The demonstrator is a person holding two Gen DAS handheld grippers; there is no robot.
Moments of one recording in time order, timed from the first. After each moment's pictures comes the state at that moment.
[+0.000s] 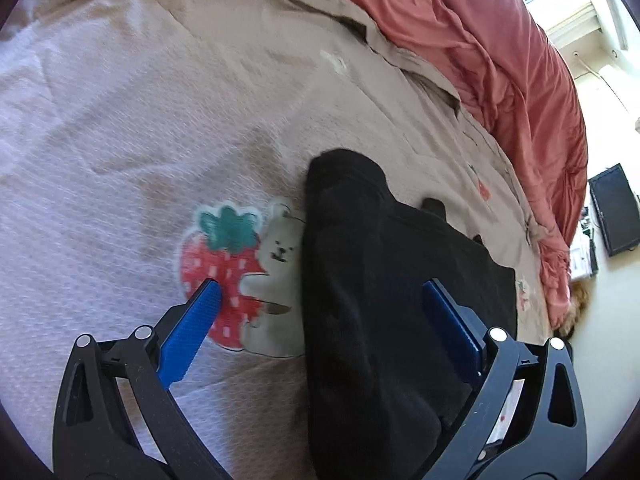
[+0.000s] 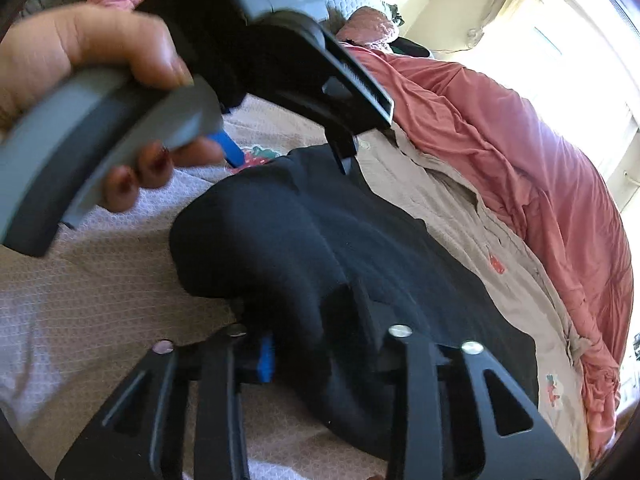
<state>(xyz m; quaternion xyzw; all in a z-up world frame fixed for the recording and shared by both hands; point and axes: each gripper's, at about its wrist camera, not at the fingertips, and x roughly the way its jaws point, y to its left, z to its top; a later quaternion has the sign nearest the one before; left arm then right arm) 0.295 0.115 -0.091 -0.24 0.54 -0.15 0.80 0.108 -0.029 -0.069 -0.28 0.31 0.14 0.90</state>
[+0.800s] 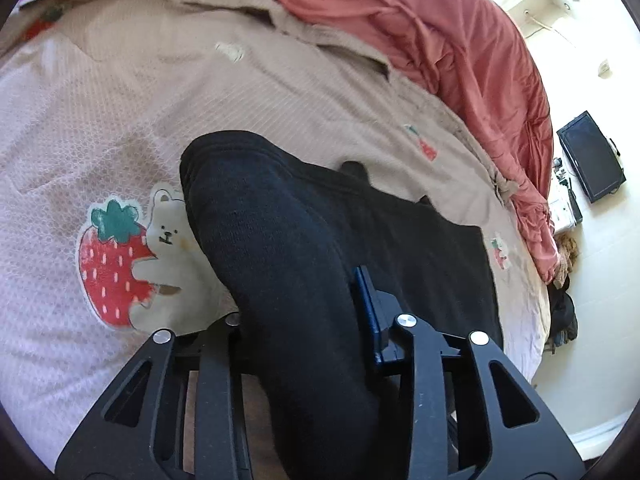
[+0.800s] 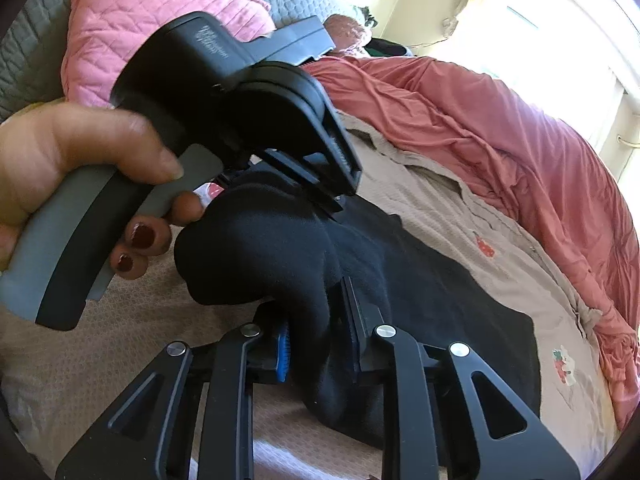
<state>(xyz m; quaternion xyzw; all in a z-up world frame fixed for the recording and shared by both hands) 0.273 0.054 -0.071 -0.19 0.51 -0.23 0.81 0.096 -0.056 -0.045 -0.22 0.30 0.13 0.92</state>
